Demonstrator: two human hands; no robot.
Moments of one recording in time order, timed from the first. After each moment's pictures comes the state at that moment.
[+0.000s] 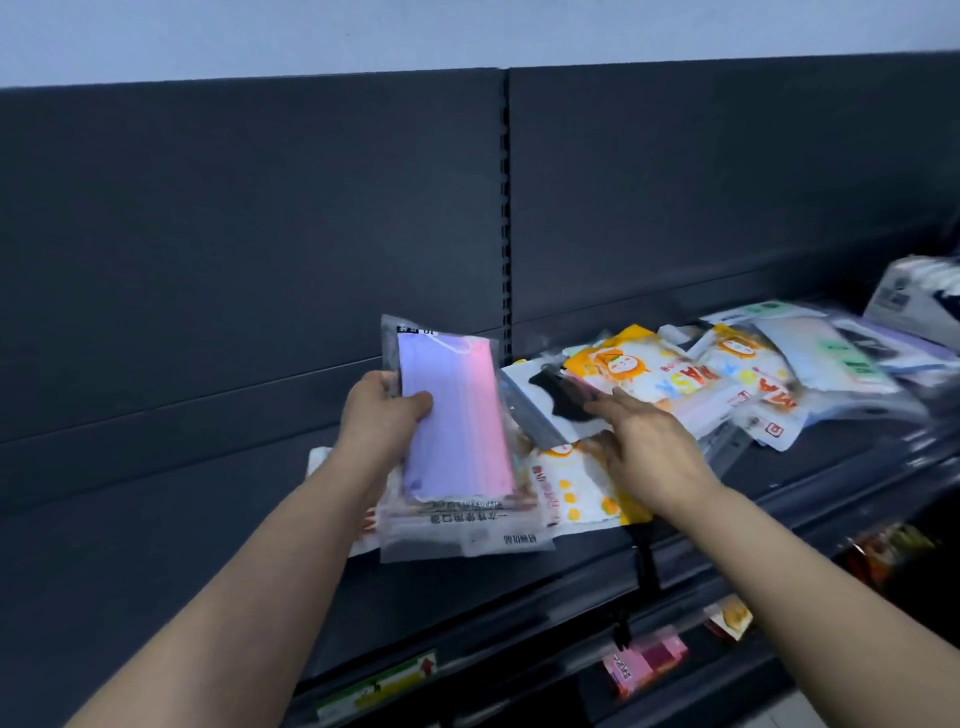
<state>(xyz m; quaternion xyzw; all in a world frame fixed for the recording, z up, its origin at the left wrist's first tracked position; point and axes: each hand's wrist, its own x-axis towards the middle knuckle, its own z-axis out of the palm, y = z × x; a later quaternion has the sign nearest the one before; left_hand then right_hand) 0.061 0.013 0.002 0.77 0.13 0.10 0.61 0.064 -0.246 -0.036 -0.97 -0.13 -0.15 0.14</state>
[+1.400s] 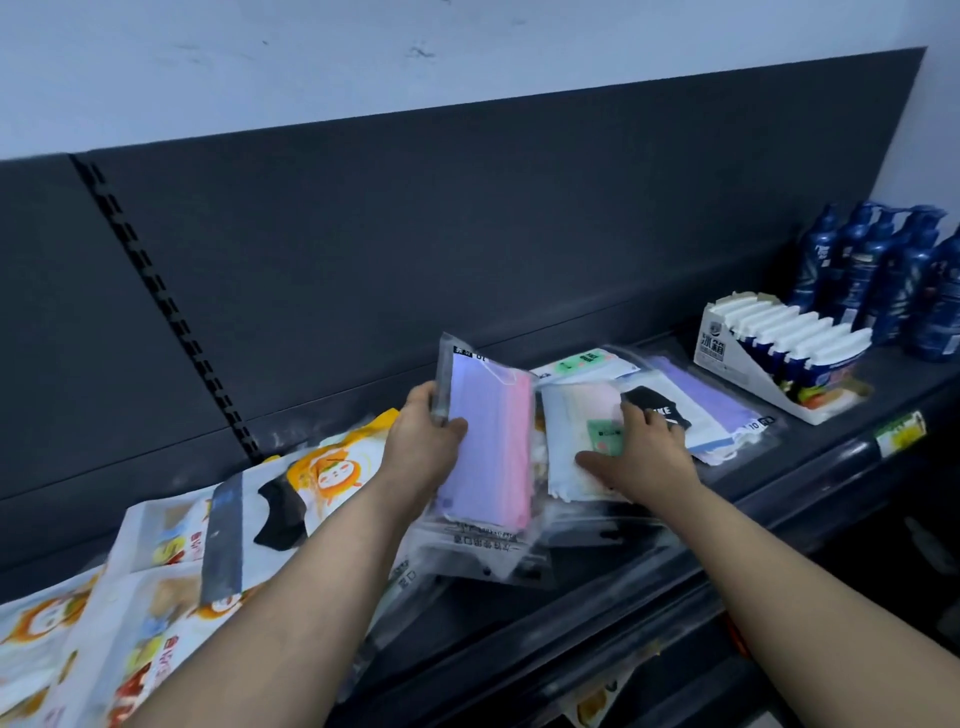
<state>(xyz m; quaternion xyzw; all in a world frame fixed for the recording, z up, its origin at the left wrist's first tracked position) 0.195 -0.355 0.007 0.84 0.07 0.05 0.54 0.207 -0.579 -0.043 -0.97 0.12 0.00 0.21</state>
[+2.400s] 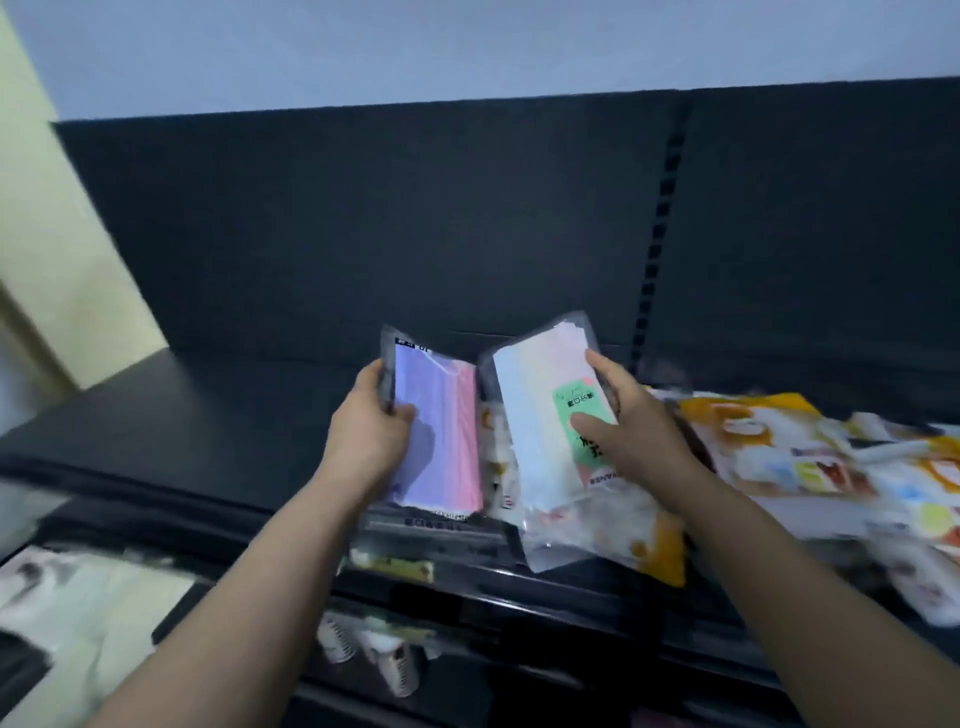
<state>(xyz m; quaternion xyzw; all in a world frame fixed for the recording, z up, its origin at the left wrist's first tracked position) -0.046 -0.018 0.012 0.80 0.35 0.27 0.41 0.102 -0.226 0.004 -0.82 -0.30 0.08 0.47</state>
